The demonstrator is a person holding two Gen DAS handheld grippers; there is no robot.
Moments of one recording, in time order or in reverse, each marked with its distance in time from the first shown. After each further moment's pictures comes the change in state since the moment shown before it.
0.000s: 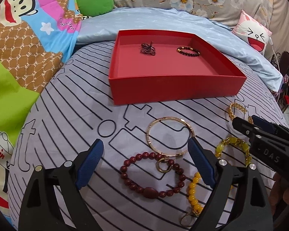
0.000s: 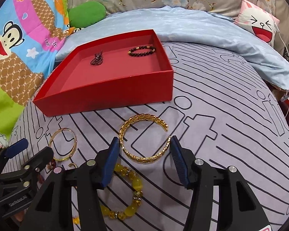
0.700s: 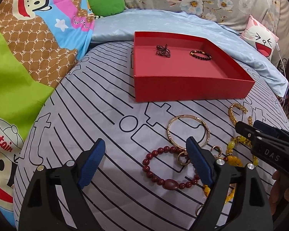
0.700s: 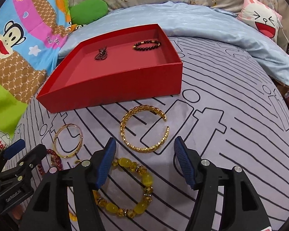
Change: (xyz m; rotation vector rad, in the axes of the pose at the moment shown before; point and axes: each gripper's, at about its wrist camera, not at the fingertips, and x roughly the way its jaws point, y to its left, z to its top) left arm -0.012 0.025 -0.007 -0.045 -0.019 0.052; right arm 0.010 0.015 -0.001 -0.015 0.034 0.007
